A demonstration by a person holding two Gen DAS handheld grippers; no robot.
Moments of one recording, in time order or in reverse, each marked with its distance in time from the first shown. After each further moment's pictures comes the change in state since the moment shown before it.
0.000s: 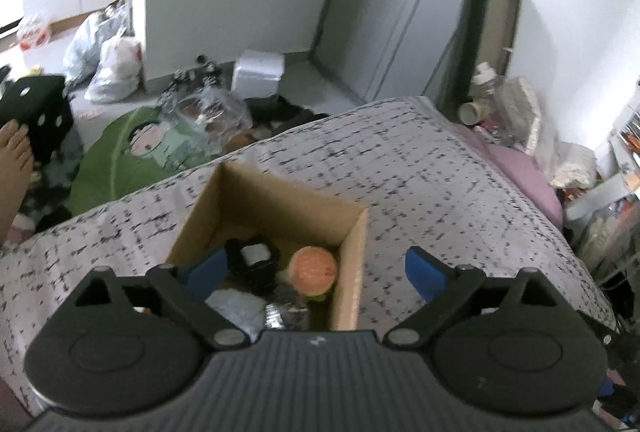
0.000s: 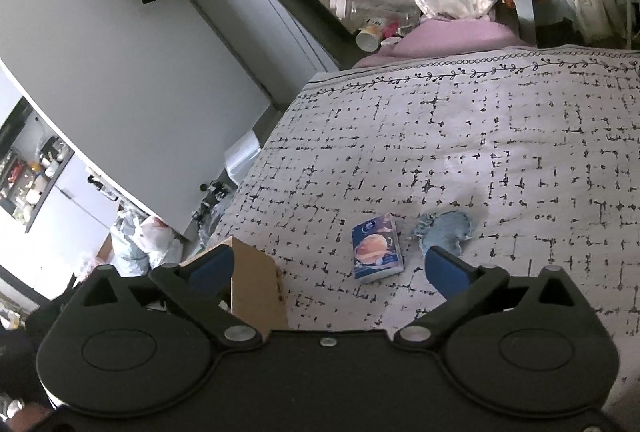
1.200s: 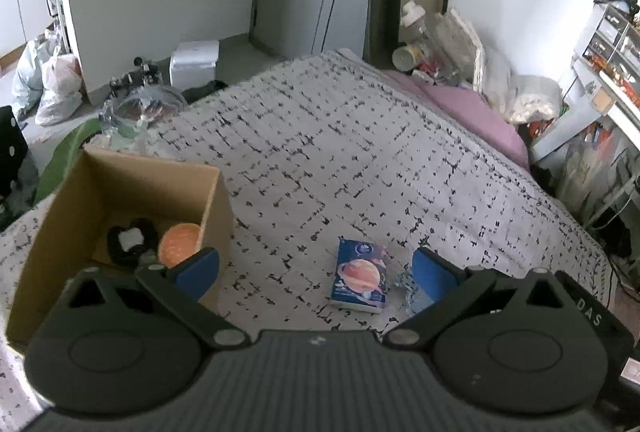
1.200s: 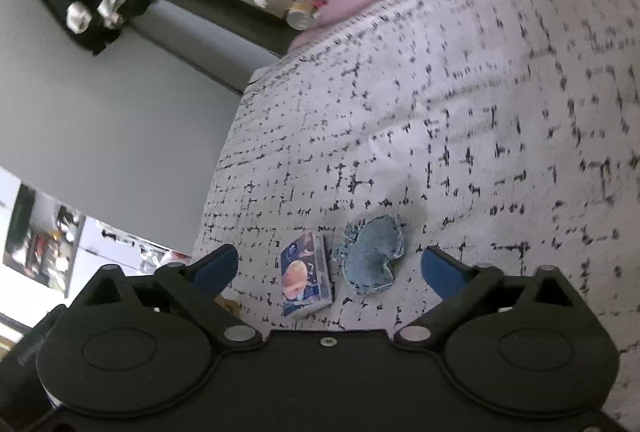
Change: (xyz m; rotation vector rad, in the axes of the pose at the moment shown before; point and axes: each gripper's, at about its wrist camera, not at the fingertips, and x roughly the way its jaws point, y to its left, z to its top) left arm 0.047 -0.111 -0.036 0.155 0.077 -0.050; right arm 0.073 -0.126 0.012 0.290 0.066 0.088
